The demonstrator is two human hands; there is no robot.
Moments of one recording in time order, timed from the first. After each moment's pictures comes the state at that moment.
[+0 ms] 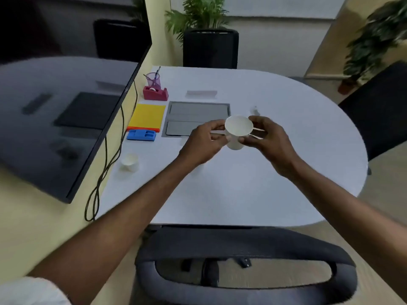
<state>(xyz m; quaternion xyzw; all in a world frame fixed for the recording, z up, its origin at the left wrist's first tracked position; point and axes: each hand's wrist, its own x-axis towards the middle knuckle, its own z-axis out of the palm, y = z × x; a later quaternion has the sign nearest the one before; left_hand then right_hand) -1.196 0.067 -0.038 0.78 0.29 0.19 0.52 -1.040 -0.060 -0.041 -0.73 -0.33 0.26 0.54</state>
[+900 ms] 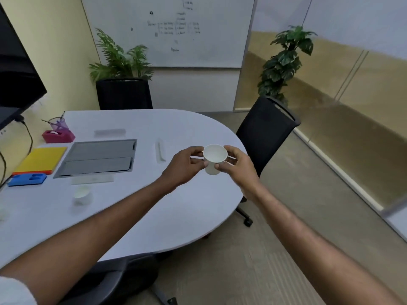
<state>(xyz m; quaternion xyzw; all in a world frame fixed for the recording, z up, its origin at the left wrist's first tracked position) -0.902 -0.239 -0.009 0.82 0.21 0.15 0.52 -0.773 -0.386 -0.028 -0.73 -0.27 0.21 0.59</state>
